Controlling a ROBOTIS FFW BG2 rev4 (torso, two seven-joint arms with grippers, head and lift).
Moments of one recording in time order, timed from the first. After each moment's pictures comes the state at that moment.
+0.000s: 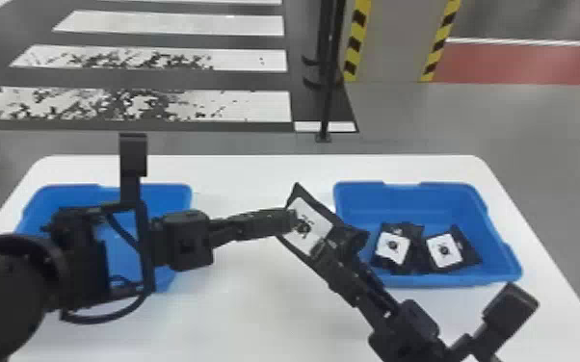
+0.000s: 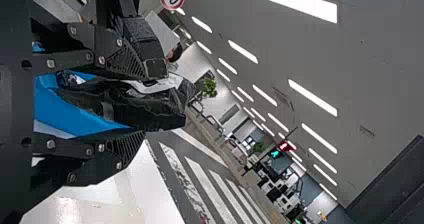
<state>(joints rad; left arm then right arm) 0.01 0.22 0.02 -2.13 0.68 1.16 -0.63 0.57 -0.01 0.04 -2.11 -0.67 0.30 0.57</state>
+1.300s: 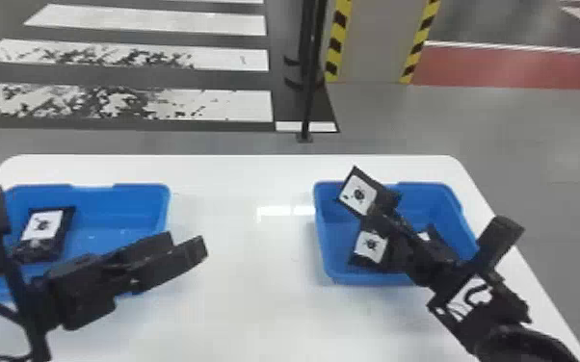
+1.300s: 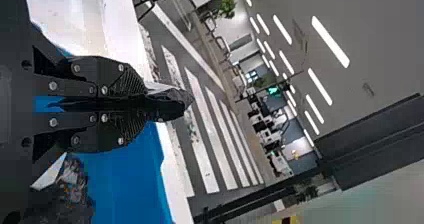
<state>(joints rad) 0.31 0.18 0.28 -2.30 0.76 1.09 -0.59 0.16 -0.09 -0.17 -1.66 -0.46 0.26 0.52</state>
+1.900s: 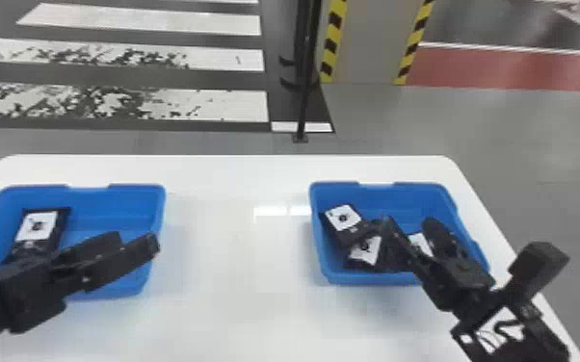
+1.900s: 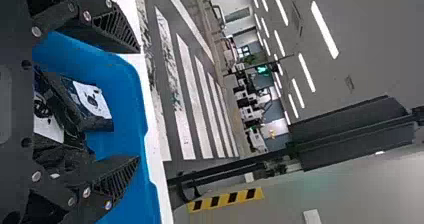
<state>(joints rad) 0.33 0.17 0.39 -2.32 0.70 1.08 -0.59 0.38 -0.05 -0.20 -1.91 -0.35 0.16 0.42</state>
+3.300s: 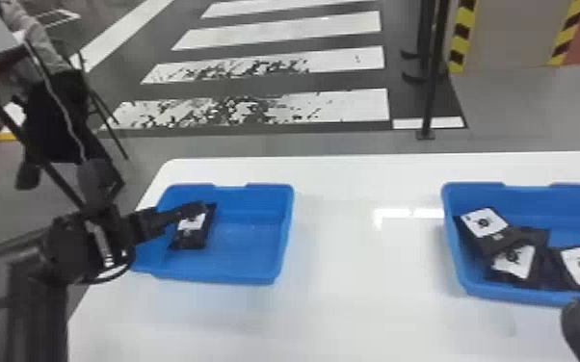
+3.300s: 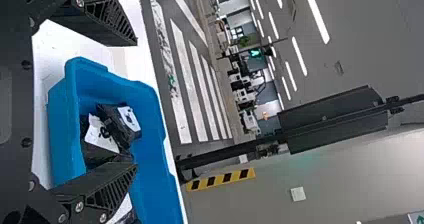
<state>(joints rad) -0.12 0.25 0.48 -1.74 0.29 1.15 -0.42 0.84 0.00 -0.13 -2.22 -0.36 -0.02 0.32</state>
